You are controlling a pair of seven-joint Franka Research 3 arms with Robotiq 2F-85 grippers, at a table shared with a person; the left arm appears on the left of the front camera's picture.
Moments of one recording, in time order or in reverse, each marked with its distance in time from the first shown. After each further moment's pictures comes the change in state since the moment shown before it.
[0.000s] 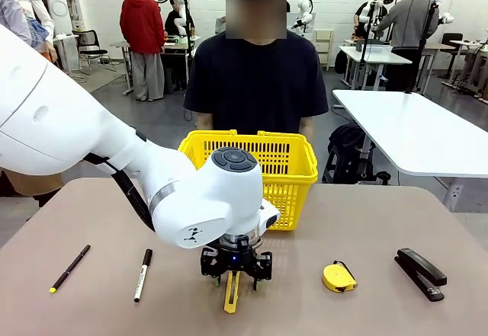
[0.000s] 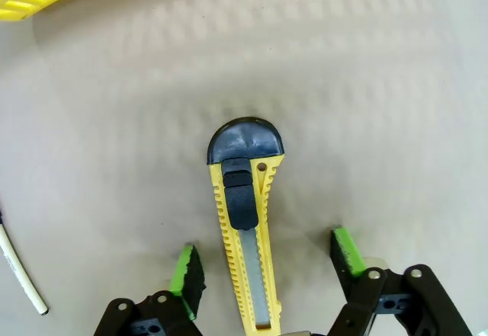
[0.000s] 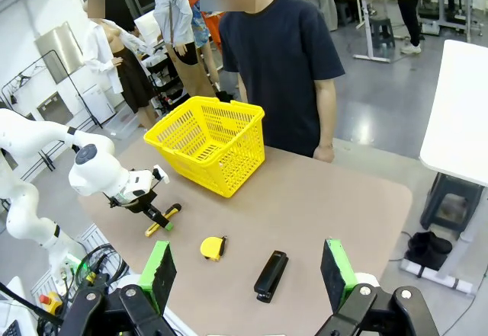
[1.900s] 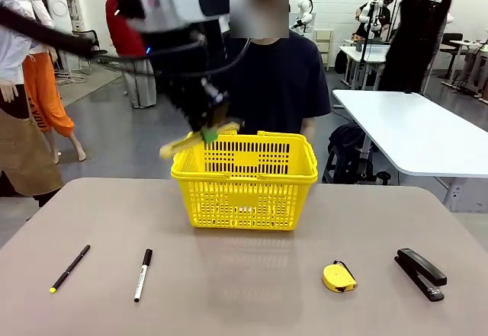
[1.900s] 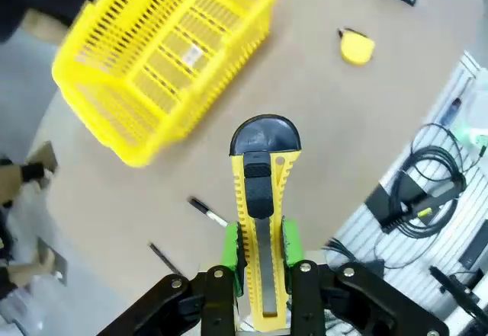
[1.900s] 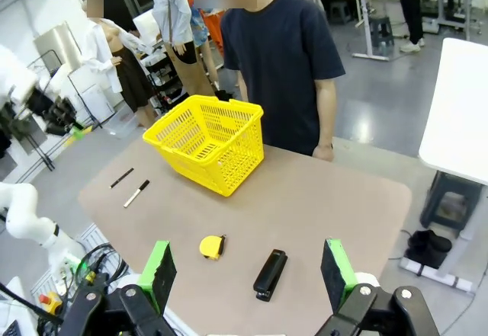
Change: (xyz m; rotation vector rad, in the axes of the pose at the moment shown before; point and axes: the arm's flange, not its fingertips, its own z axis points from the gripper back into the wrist) left arm 0.025 0.067 0.373 -0.056 -0.186 -0.751; right arm -0.001 -0.001 0.000 -0.003 0.003 -0.002
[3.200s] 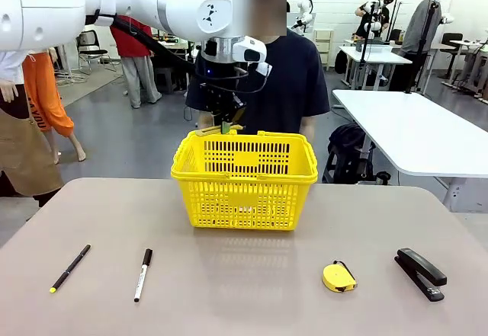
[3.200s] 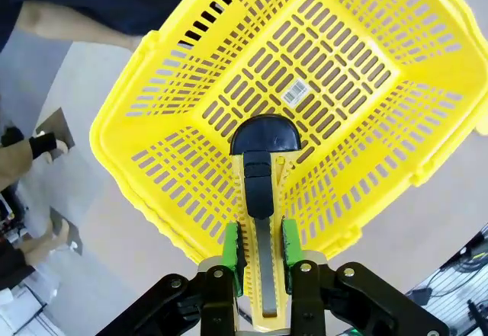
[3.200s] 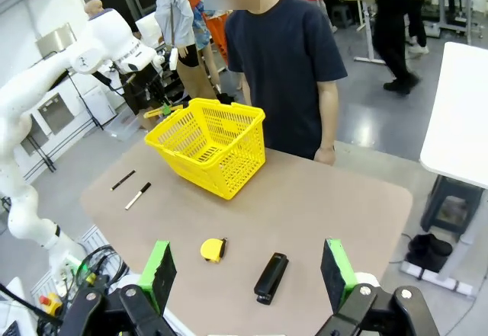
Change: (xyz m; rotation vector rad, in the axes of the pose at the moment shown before) left arm 0.150 0.146 -0.163 0.052 0.213 0.055; right arm 0.001 0.000 0.000 0.006 -0.011 0.004
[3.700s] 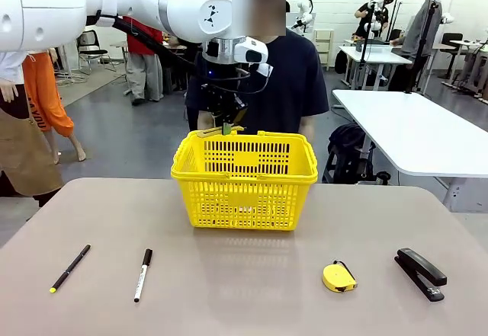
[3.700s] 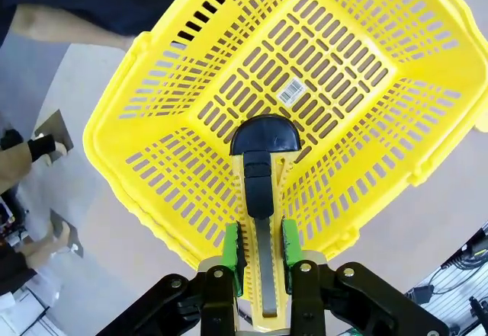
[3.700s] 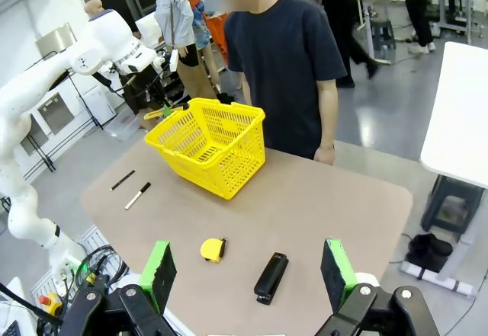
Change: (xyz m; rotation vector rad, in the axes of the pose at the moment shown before) left arm 0.000 -0.003 -0.010 -0.007 0.008 -0.025; right arm 0.000 0.000 0.000 0.000 0.001 0.000
